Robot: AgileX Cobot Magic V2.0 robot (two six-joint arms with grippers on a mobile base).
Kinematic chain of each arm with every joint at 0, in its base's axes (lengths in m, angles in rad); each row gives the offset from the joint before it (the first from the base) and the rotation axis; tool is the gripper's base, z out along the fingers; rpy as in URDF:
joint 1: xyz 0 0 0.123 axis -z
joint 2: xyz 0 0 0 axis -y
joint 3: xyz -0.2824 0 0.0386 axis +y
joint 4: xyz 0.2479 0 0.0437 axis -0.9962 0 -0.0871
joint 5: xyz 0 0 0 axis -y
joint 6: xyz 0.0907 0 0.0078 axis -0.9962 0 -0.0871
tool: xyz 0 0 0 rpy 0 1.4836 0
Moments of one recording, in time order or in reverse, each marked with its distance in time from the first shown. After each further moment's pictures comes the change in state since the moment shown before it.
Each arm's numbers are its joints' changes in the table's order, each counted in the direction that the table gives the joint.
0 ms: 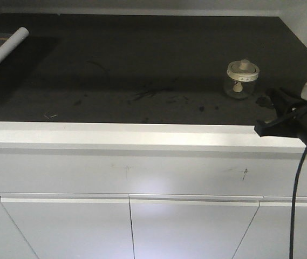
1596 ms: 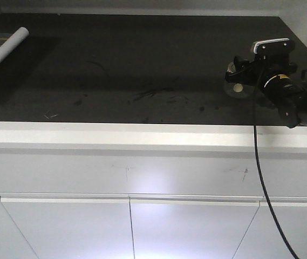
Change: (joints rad) left arm 0.000 0.000 0.000 0.000 -0.049 0.000; right arm 0.039 -0.780 -0.814 -0.038 -0.055 0.044
